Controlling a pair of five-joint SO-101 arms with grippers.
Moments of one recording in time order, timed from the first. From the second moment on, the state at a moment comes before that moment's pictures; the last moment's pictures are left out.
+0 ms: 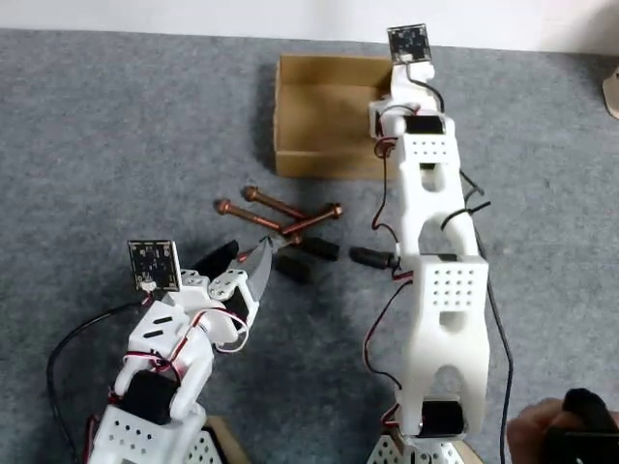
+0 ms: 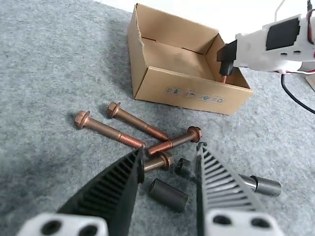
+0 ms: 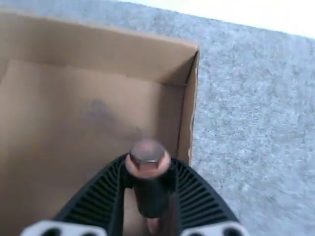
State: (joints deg) left arm 13.8 -103.0 96.0 37.8 28.4; right arm -4.4 52.7 -48.1 42.6 7.9
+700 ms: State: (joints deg) left arm 13.8 -103.0 96.0 37.8 28.3; right arm -3.7 63.4 -62.3 44.9 5.9
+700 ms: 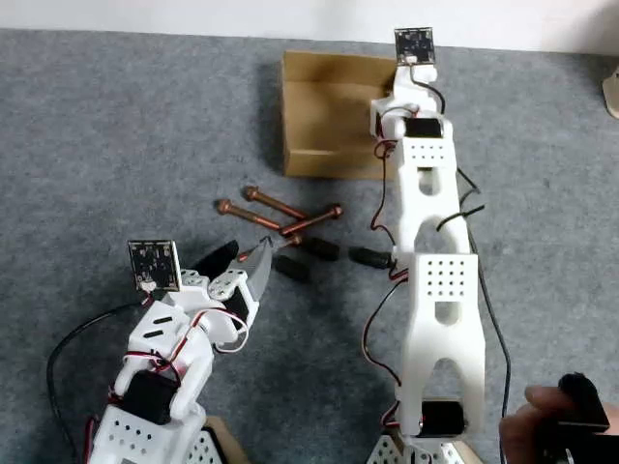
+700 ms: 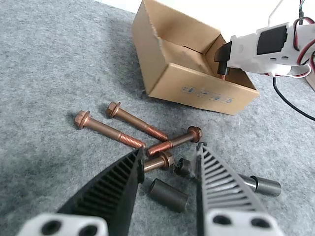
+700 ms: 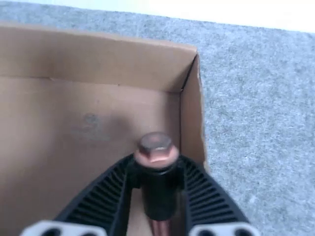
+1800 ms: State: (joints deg) left arm 13.8 -103.0 96.0 37.8 26.9; right arm -3.4 45.7 -62.4 79.2 2.2
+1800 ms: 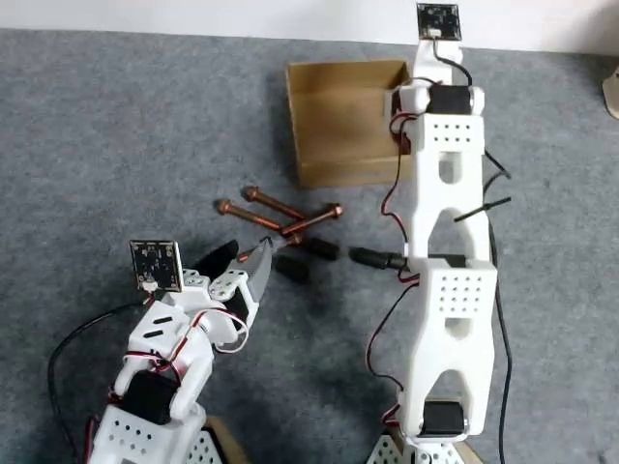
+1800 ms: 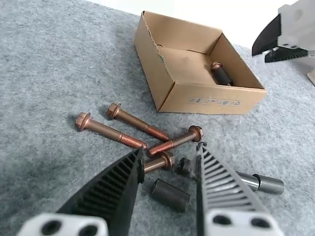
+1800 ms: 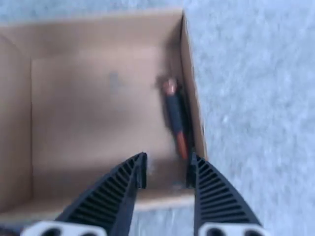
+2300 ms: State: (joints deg) left arm 13.8 -103.0 96.0 37.8 26.9; right arm -3.2 45.2 -62.4 99.5 -0.9
